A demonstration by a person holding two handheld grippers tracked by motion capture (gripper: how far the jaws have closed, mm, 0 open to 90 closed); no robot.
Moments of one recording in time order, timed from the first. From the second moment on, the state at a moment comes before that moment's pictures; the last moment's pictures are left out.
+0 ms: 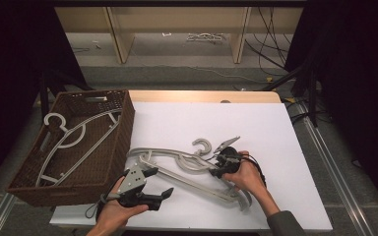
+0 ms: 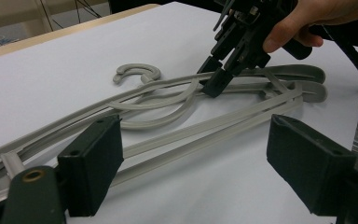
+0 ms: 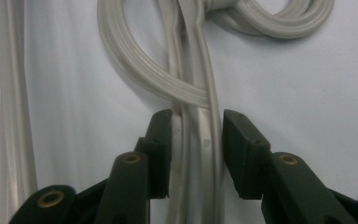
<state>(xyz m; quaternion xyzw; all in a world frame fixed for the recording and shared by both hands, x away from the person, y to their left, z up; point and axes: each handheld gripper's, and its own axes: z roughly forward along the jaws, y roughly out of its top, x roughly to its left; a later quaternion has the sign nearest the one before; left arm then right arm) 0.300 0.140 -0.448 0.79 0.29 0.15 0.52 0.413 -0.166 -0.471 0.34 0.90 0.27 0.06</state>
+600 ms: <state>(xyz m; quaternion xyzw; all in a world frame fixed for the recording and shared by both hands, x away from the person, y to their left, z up) 0.301 0.141 -0.448 0.79 0.29 0.15 0.52 0.408 -0.160 -0.462 0.33 0.91 0.26 0.06</state>
